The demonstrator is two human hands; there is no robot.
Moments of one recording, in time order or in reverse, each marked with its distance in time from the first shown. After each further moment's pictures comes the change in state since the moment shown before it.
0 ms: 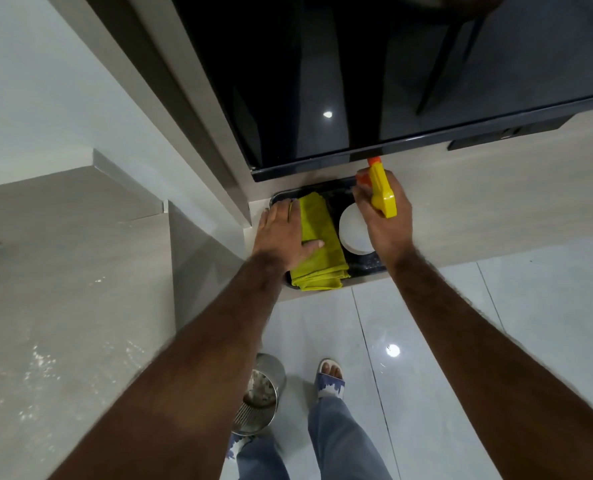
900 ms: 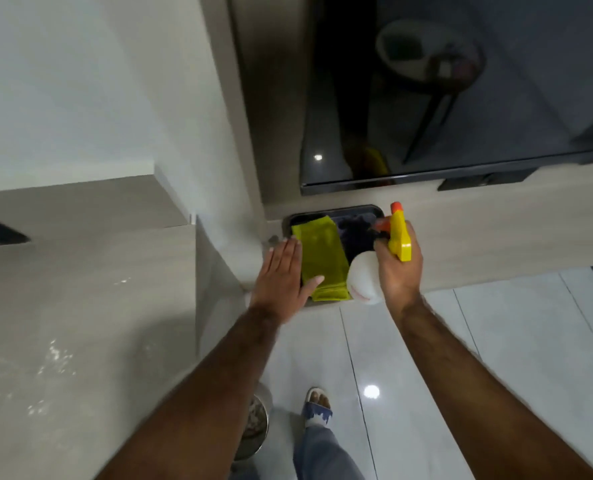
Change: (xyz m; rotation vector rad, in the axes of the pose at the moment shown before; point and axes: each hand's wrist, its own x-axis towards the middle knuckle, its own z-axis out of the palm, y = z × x) left_hand -0.087 -0.022 0.011 -0.012 0.163 0.090; right_hand -0.075 -0.059 -0.006 -0.049 0.137 0.128
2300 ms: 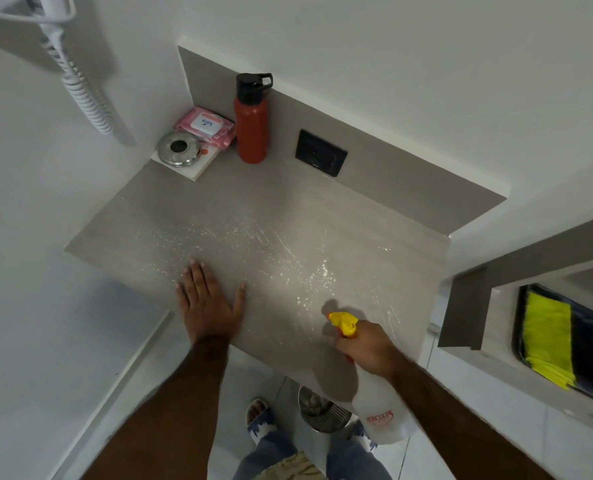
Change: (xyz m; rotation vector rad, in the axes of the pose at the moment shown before) left_hand -0.439 -0.394 0.000 -0.142 0.255 -1.183; right_hand -0.343 -0.069 0.317 -0.950 -1.194 0.009
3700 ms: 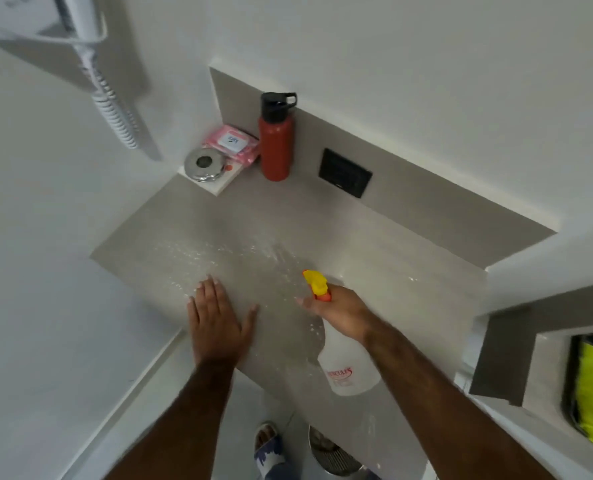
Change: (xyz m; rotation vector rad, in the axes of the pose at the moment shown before) left_hand 0.005 -0.002 0.000 0.040 0.014 -0.007; right_hand 0.081 -0.097 -0.019 0.128 -0.041 -0.270
